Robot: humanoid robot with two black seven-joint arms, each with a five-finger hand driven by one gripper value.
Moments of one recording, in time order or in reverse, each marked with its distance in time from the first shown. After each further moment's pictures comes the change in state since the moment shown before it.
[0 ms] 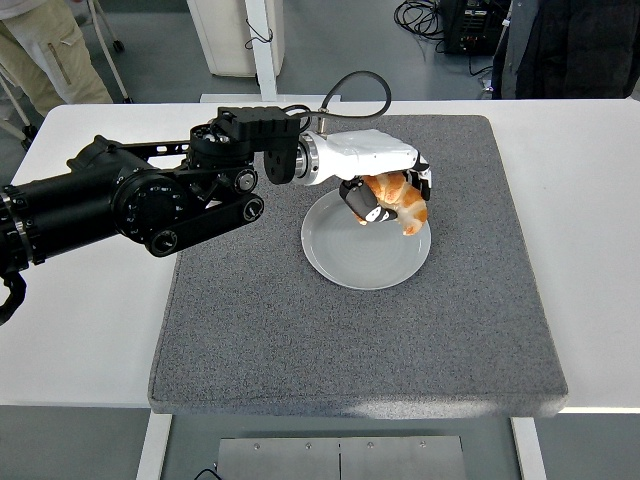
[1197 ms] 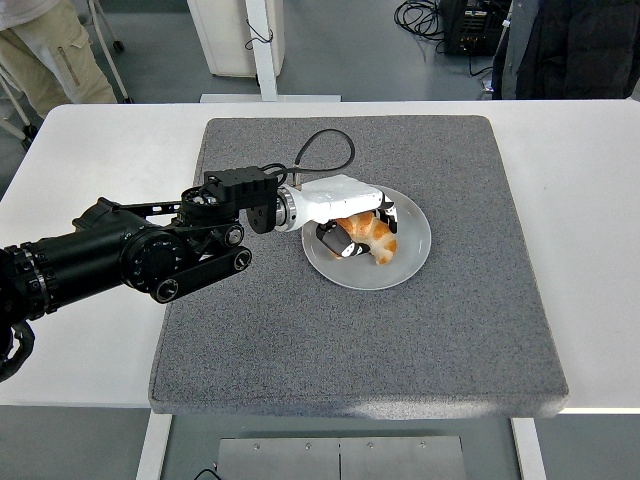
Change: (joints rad) left arm 0.174 -0.020 0.001 0.080 0.056 0.088 -0.003; right arm 0.001 0.000 0.000 0.000 0.000 0.000 0.000
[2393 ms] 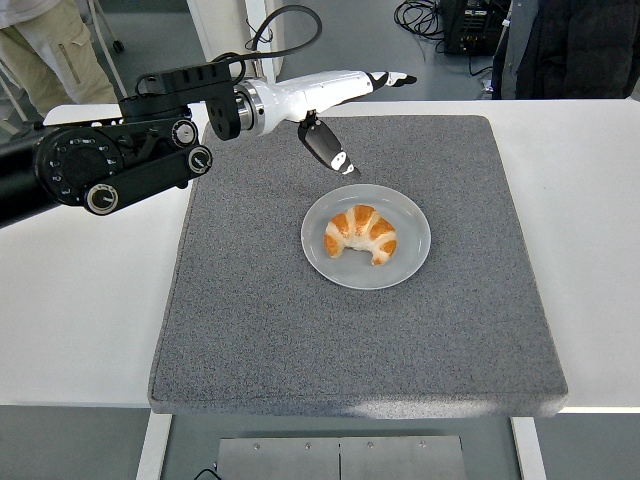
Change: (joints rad) left arm -0.238 0.197 -0.024 -0.145 -0.364 -0.030 0.004; right arm 0.000 0.000 0.000 0.000 0.000 0.000 0.000
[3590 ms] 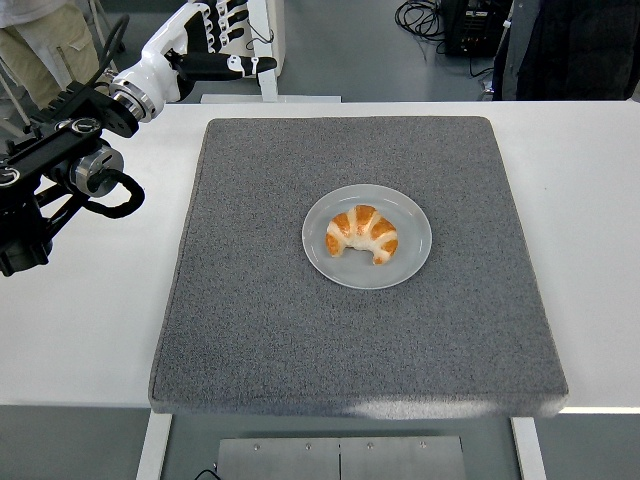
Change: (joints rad) left arm 0.337 0.053 -0.412 0.170 -0.670 0.023 -0.091; right arm -0.001 0.000 0.000 0.000 0.000 0.000 0.000
